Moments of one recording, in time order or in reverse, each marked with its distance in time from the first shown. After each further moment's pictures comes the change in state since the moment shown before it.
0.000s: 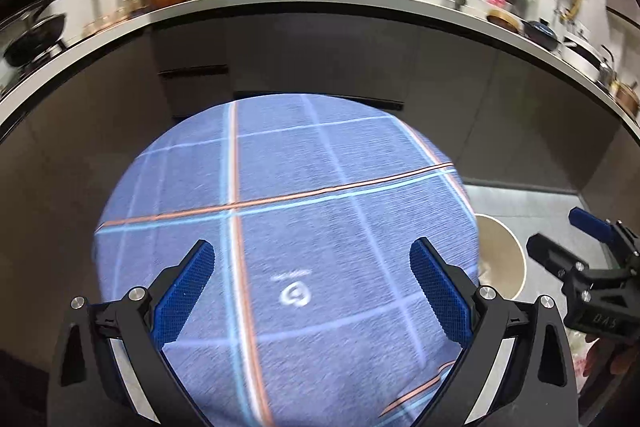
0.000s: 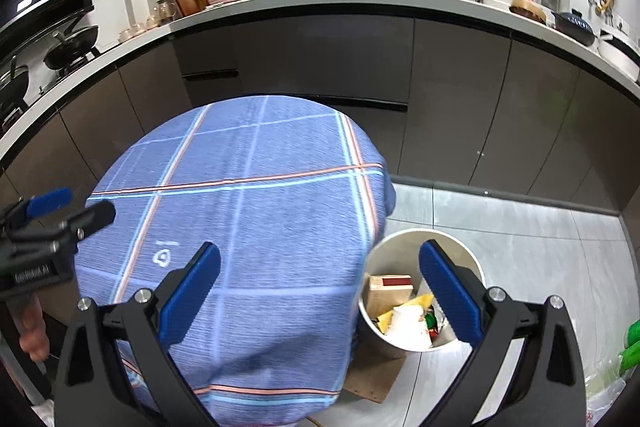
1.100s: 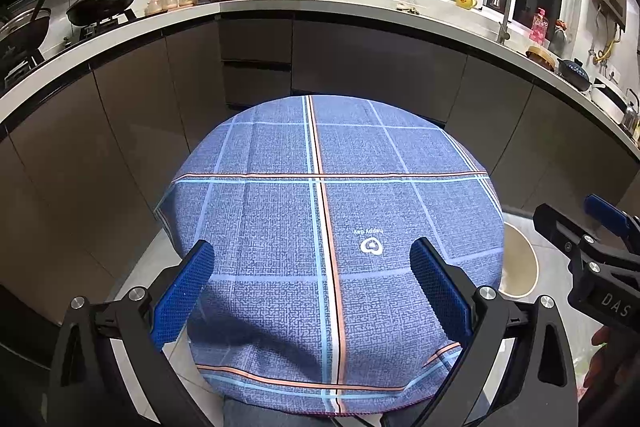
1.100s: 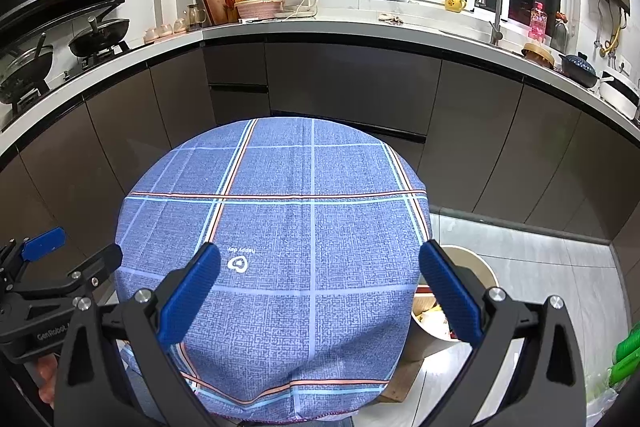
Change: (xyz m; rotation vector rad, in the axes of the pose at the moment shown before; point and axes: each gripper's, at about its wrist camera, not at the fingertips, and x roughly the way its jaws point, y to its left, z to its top) left arm -0.075 0.065 -0.049 -0.139 -0.042 0.091; right arm -0.059 0.093 -0.001 -0.082 -0.075 -0.011
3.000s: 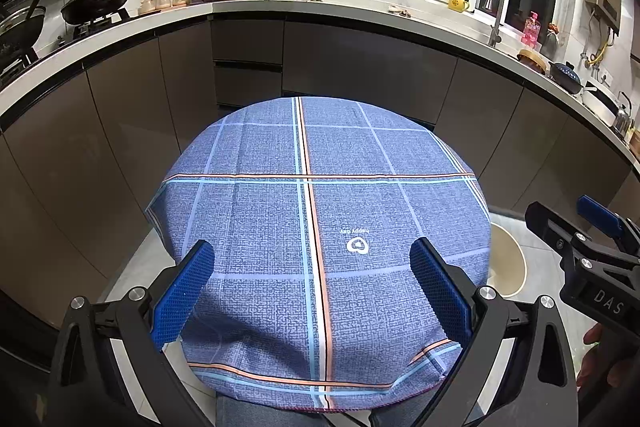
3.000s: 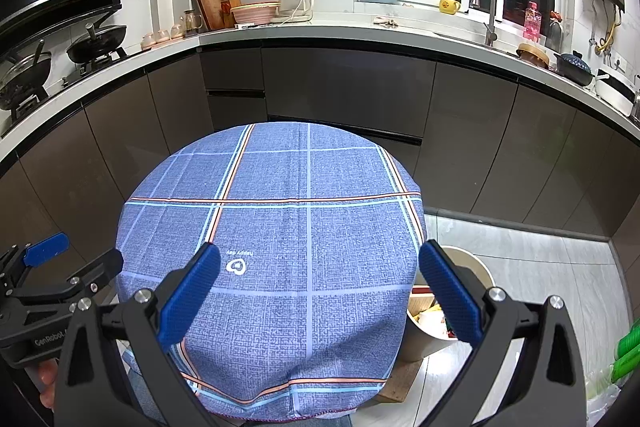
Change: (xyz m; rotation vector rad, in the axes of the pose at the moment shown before) left arm -0.003 -0.006 0.002 -0.003 -0.003 -0.035; right arm -0.010 -0.001 0.000 0.017 -0.013 -0.011
